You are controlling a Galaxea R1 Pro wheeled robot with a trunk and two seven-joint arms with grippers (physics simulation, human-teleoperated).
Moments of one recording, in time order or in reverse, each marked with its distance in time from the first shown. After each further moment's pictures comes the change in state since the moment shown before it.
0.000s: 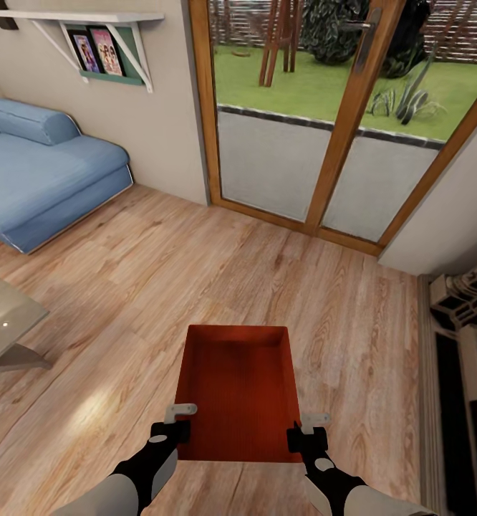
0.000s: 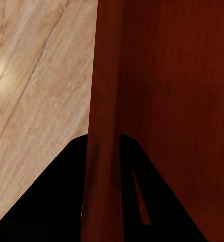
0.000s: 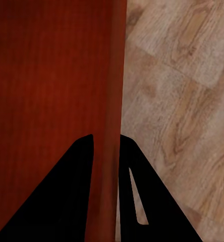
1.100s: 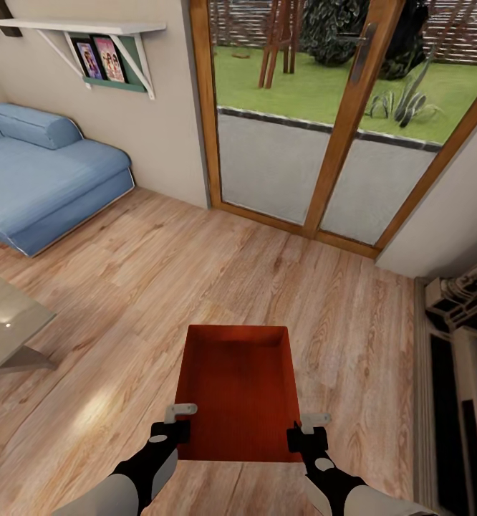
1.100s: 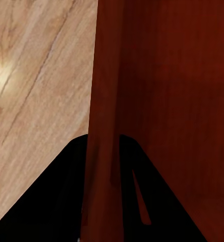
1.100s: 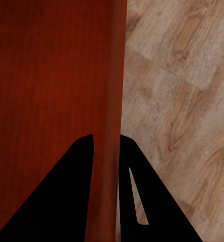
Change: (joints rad) left arm 0.000 0.000 -0.001 -0.001 0.001 0.000 0.001; right arm 0.000 0.000 -0.002 0.000 0.001 -0.001 0.000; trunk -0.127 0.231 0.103
